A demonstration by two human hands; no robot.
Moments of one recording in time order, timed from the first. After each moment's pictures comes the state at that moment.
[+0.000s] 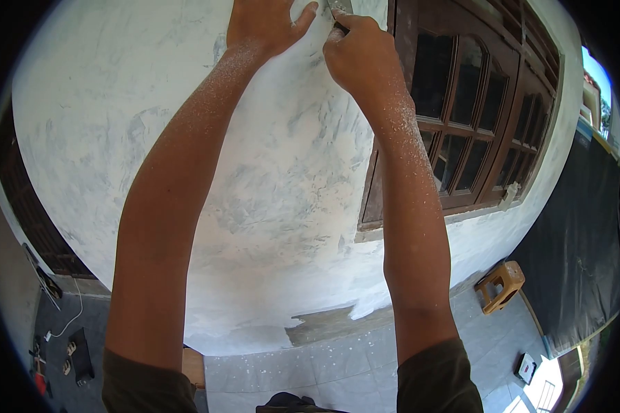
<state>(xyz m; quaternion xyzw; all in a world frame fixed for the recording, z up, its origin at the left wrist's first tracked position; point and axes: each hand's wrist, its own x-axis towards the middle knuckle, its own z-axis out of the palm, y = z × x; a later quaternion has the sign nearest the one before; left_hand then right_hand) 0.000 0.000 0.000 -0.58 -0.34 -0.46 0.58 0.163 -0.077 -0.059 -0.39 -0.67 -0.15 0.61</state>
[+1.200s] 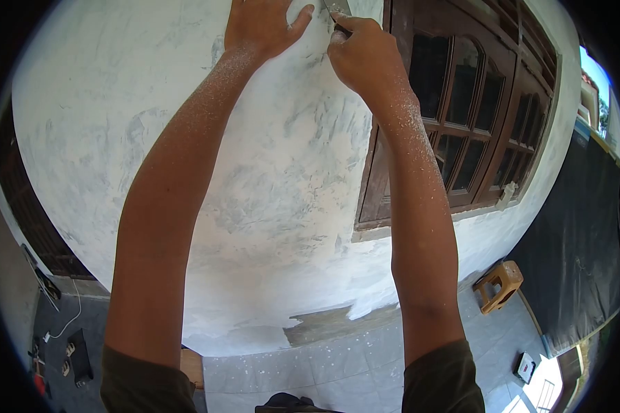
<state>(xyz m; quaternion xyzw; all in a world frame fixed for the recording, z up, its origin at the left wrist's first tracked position) 0.000 -0.001 -0.002 -0.58 -0.35 -0.45 0.58 0.174 -0.083 -0.053 -0.41 -0.69 -0.16 0.58</state>
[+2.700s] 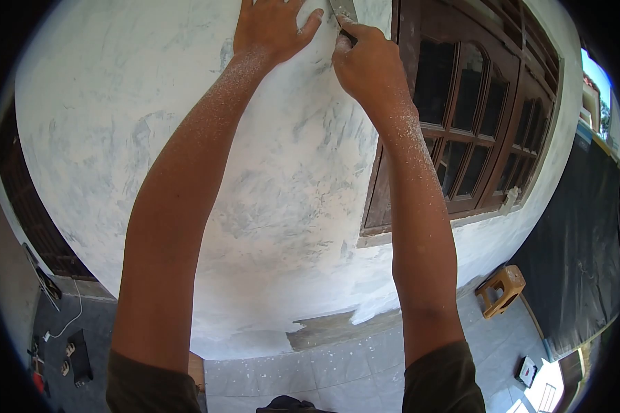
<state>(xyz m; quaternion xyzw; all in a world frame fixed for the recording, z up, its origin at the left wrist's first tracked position) 0.000 -0.003 -0.002 -0.58 -0.35 -0.45 0.57 0.168 -0.072 -0.057 -0.37 -0.68 -0.19 0.60</state>
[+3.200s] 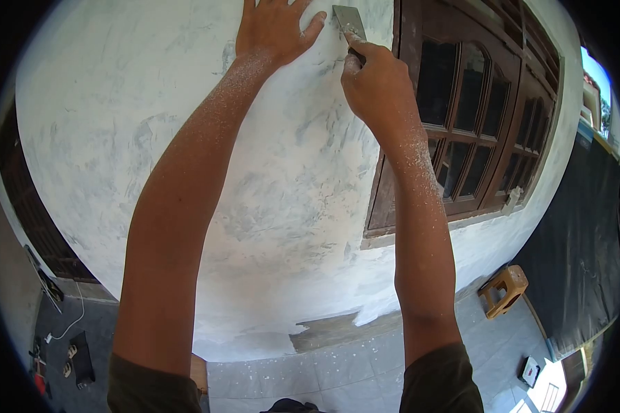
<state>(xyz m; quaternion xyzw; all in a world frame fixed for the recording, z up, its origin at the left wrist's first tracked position) -0.002 0.001 0.000 -0.59 -0.33 -0.45 0.58 0.169 -0.082 -0.076 -0.38 -0.67 -0.18 0.61</state>
